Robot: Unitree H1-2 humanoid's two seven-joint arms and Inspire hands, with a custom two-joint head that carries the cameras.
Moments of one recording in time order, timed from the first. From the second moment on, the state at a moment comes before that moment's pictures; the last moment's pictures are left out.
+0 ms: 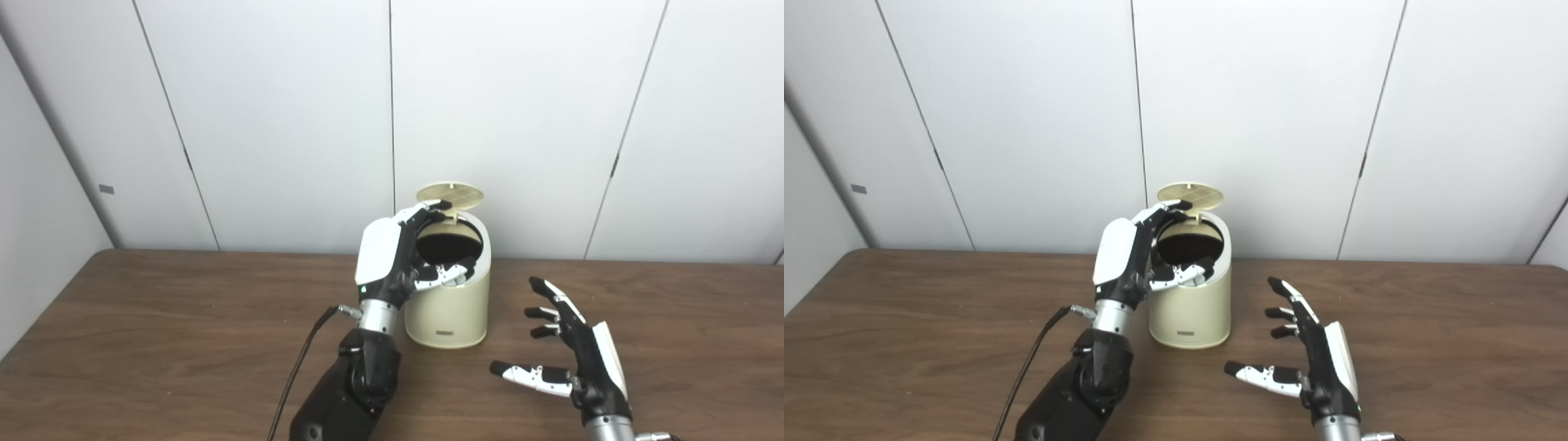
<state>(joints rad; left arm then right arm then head) -0.63 0.00 -0.27 0.51 0.63 -0.17 0.50 -0.16 -0.05 0.08 -0.05 -0.41 -0.04 -0.15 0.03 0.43</state>
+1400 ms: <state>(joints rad) -0.54 0.02 -0.22 0.46 0.62 -0.25 0.56 -0.16 -0.05 0.08 -0.03 -0.40 -0.04 -0.15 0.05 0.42</state>
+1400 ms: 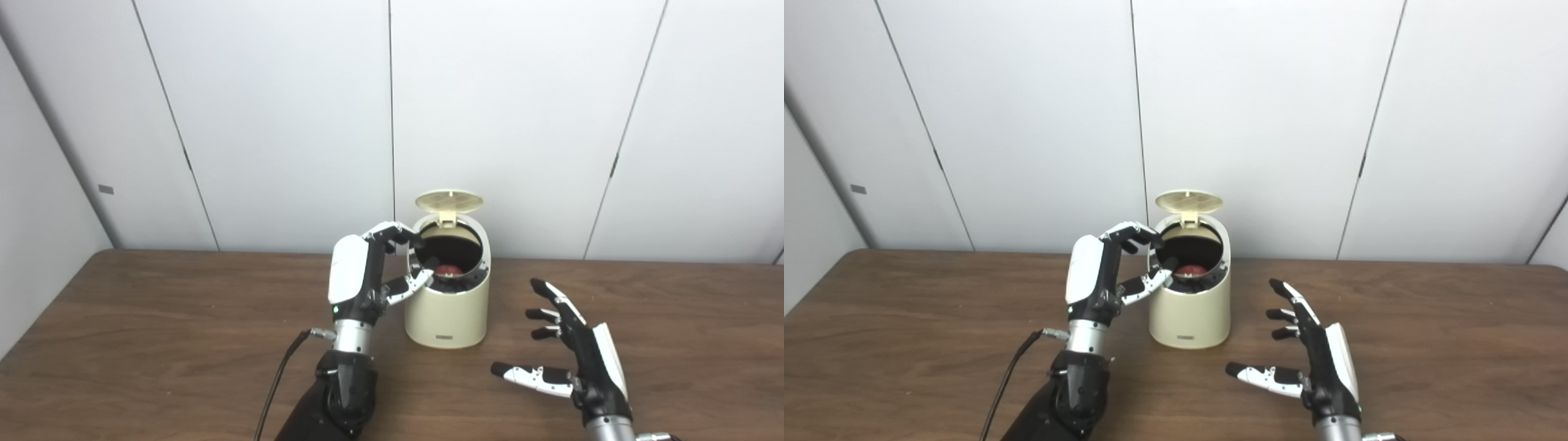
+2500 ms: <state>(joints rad) -0.38 0.13 -0.07 0.13 0.40 -0.28 0.26 -0.16 -0.08 0.07 0.00 -0.39 -0.05 -0.15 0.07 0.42</state>
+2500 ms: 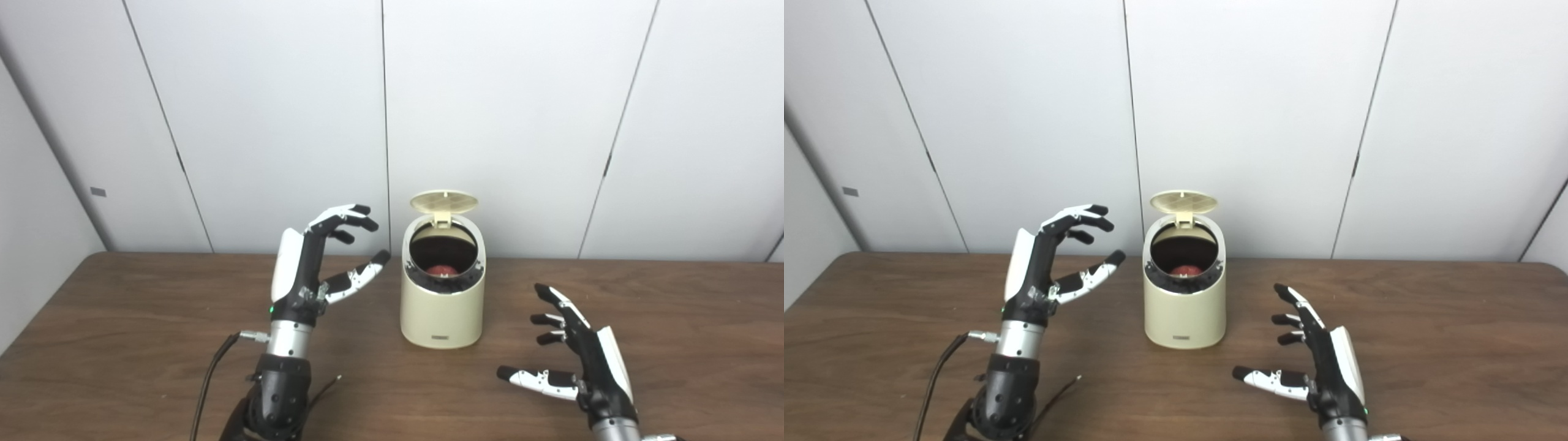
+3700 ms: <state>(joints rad) -0.27 0.17 -0.13 0.25 0.55 -0.17 0.21 -0.51 -0.26 0.12 -0.09 -0.50 0.02 0.05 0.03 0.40</state>
